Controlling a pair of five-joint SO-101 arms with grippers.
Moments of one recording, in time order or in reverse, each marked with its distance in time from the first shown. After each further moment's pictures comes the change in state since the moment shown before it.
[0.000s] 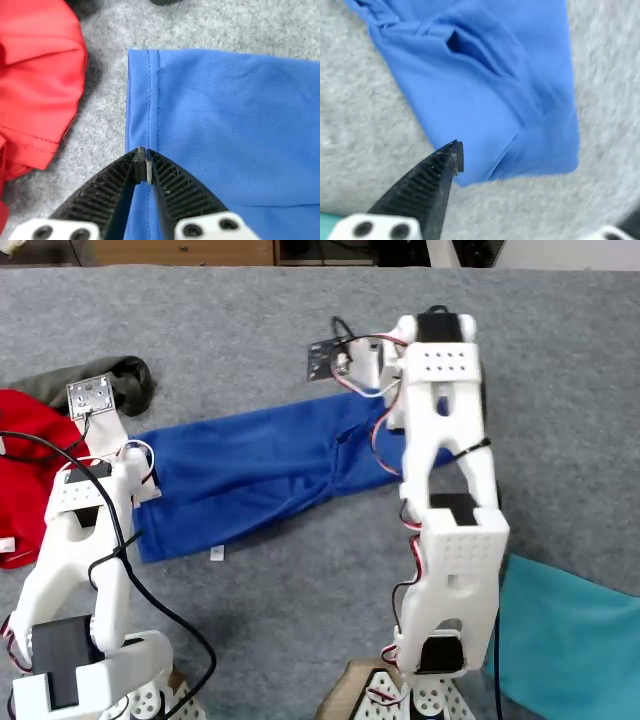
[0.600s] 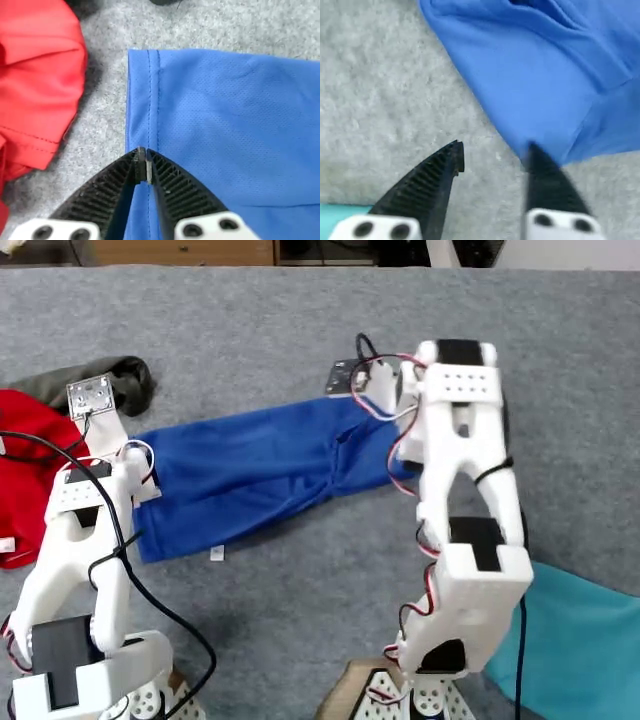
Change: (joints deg) left arm 0.0 0.0 0.0 0.0 0.0; right arm 1.0 -14.3 27.9 -5.7 -9.6
